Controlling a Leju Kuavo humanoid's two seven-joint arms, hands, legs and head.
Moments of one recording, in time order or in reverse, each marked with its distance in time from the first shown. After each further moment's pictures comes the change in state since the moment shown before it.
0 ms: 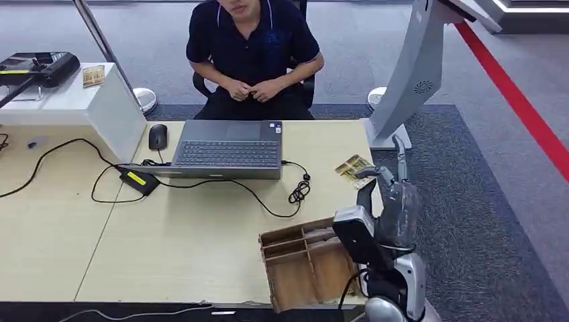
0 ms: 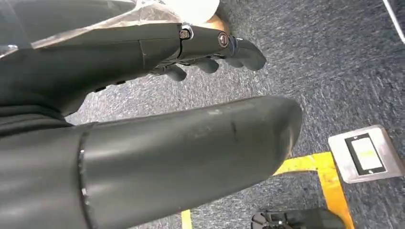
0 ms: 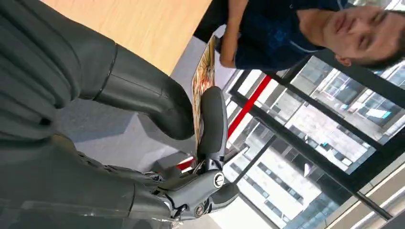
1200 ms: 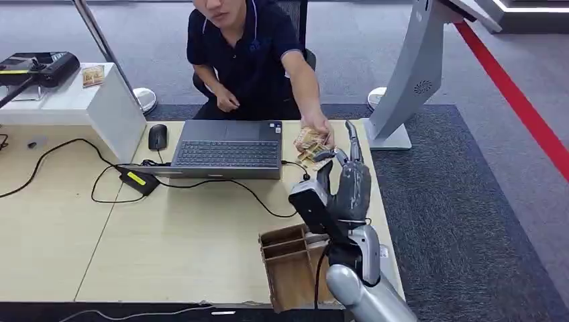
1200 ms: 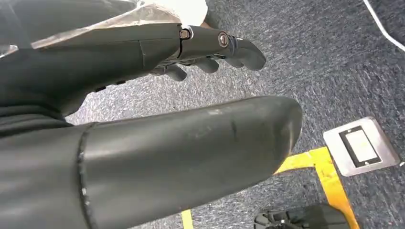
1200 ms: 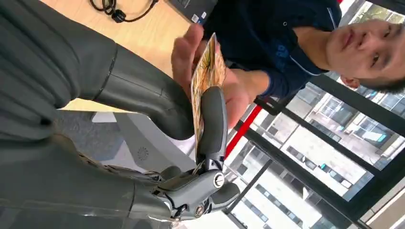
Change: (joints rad) left arm -0.005 -0.005 -0.048 0.000 -0.026 -0.008 0.000; right arm -0.148 0.186 0.020 0.300 -0.059 -0.001 -0.106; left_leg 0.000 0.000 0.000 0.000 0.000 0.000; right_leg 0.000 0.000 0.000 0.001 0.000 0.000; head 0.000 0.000
